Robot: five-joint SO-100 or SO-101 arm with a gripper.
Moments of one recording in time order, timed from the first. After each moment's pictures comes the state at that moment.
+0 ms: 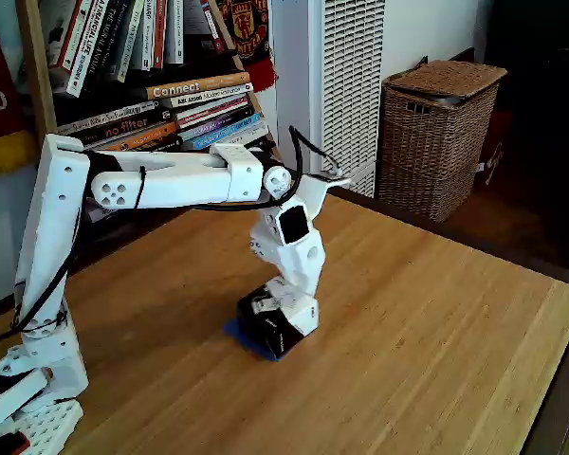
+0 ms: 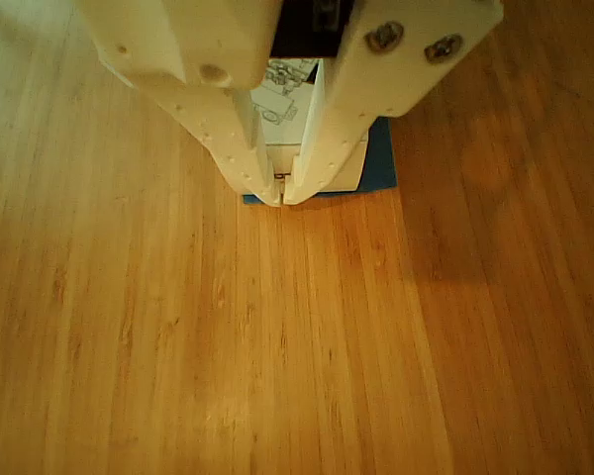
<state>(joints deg) 18.3 65.2 78.8 65.1 -108.2</state>
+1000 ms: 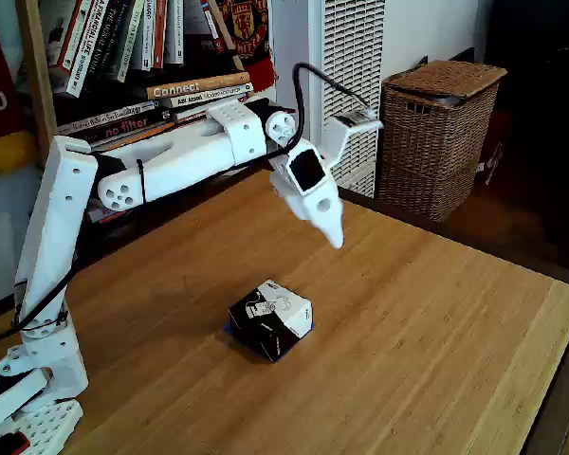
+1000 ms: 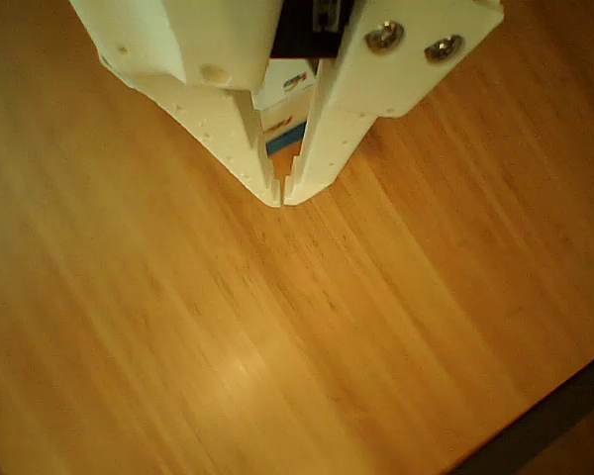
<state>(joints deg) 18.7 63.6 58.1 71.7 -76.6</state>
